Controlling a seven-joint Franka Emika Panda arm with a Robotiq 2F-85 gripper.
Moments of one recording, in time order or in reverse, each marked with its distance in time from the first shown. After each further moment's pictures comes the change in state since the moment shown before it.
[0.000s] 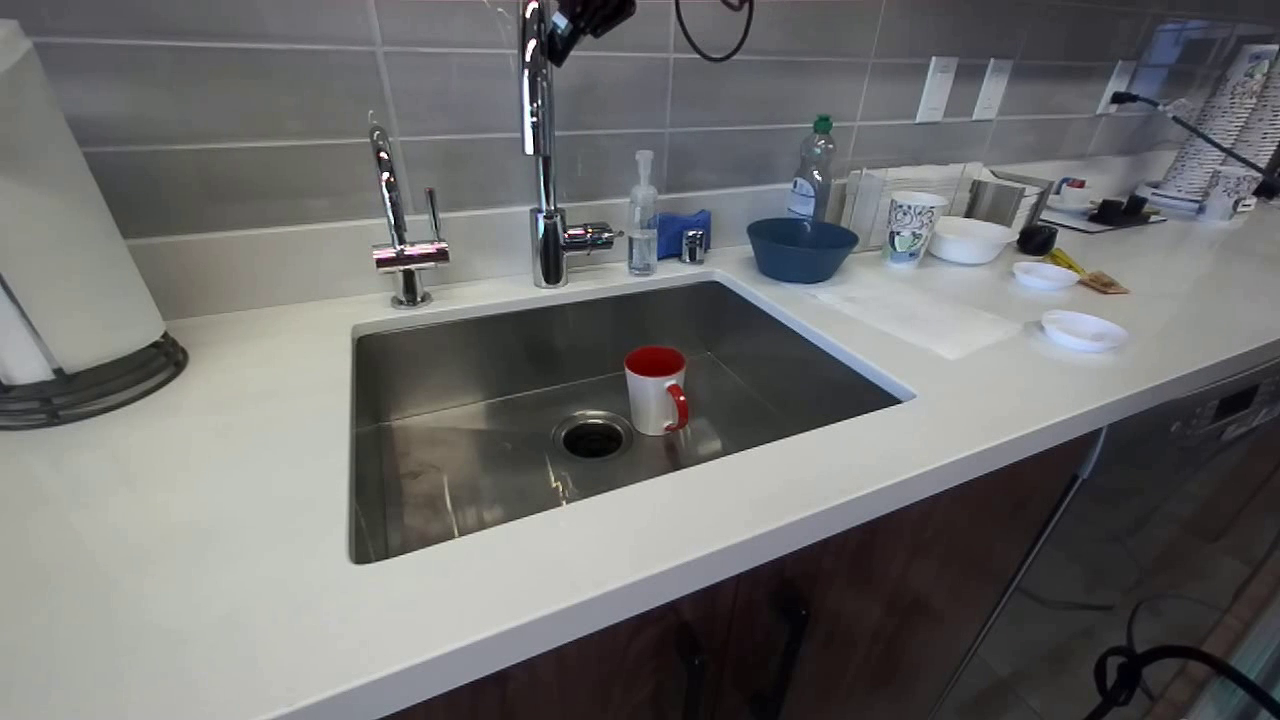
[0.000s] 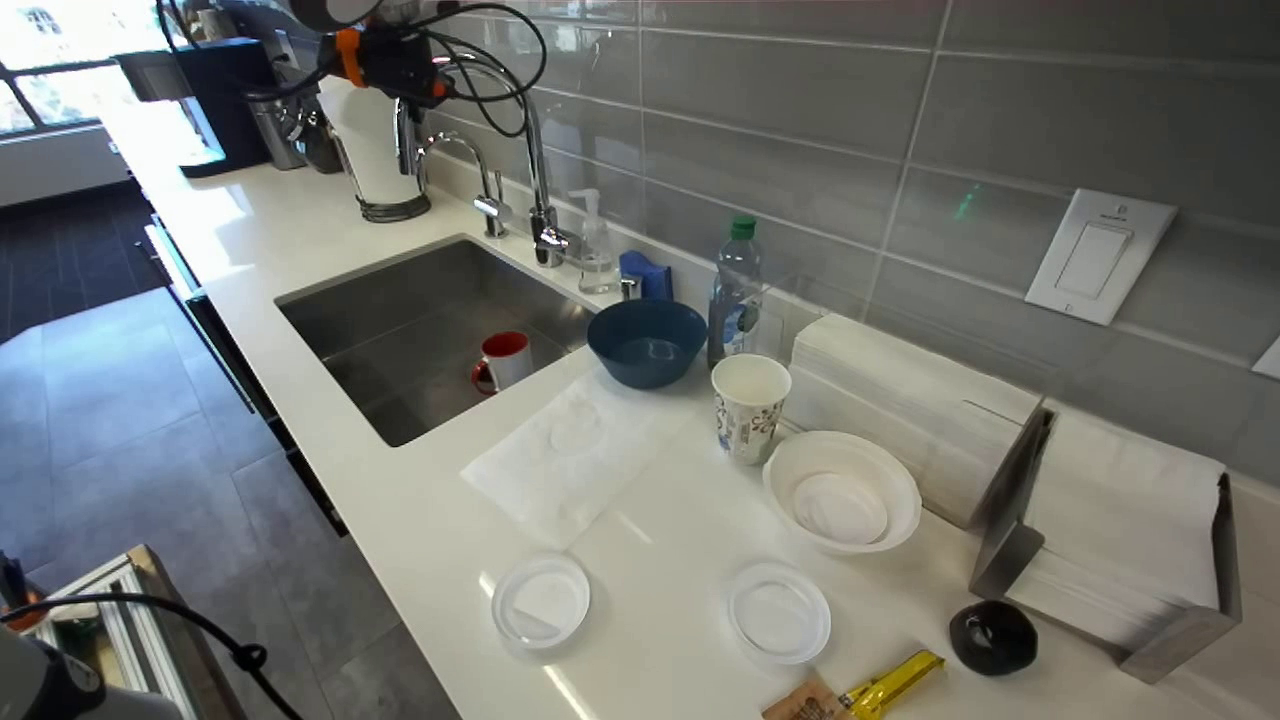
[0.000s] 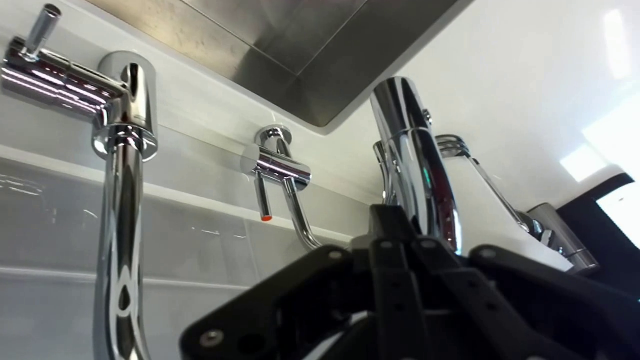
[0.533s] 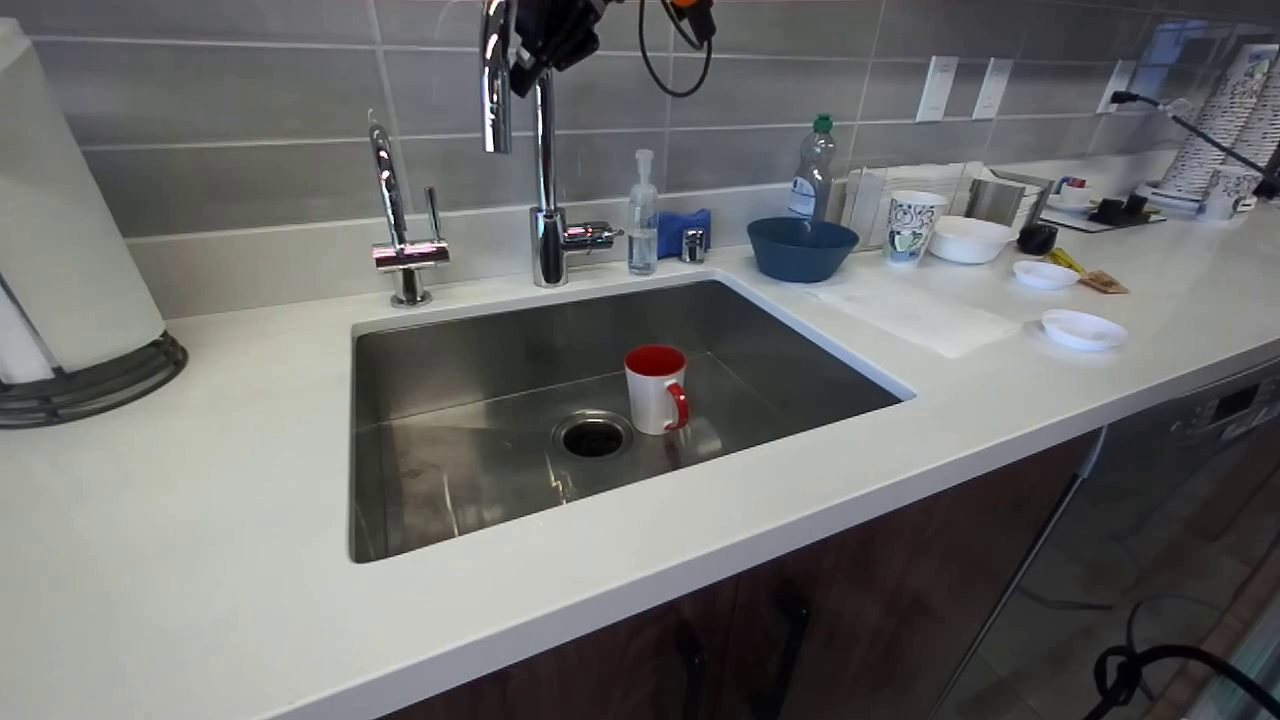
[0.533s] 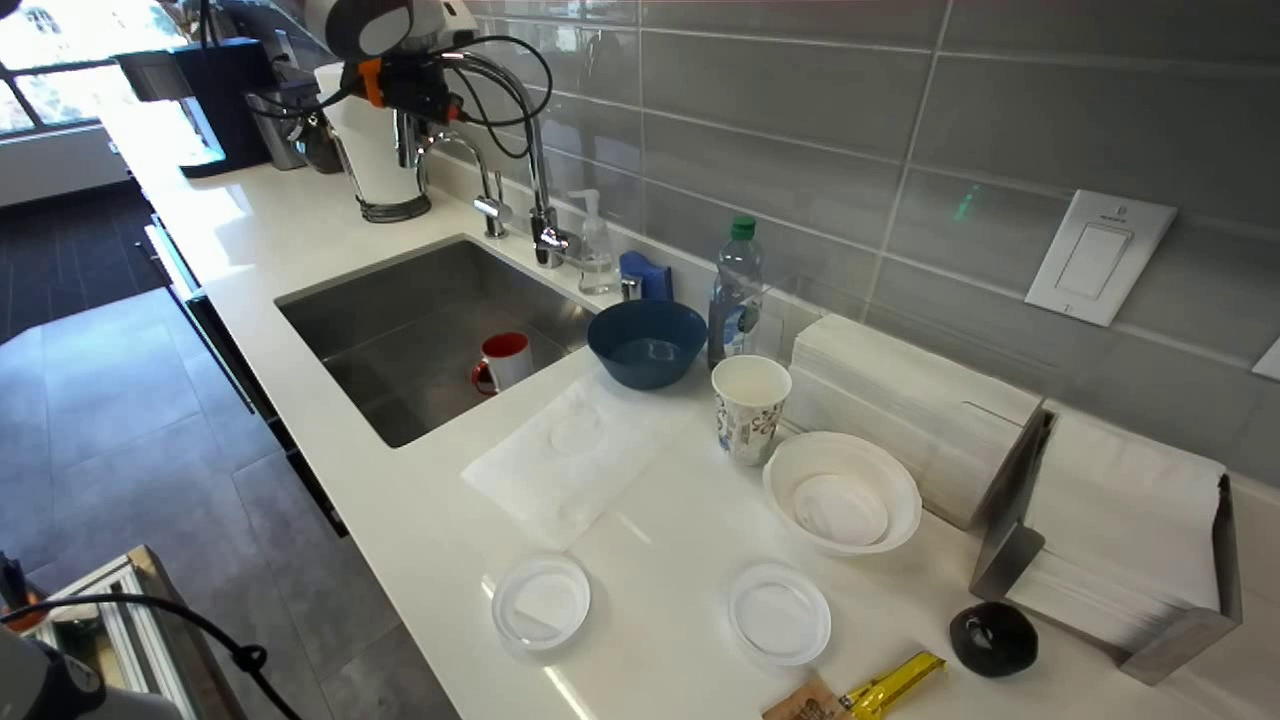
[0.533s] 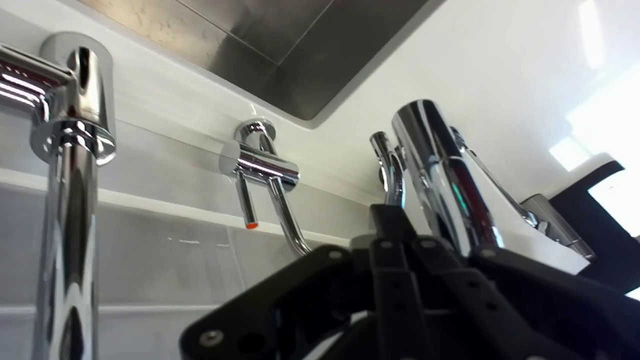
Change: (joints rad) arm 0.002 0.143 0.034 0.120 -0.020 0.012 0.030
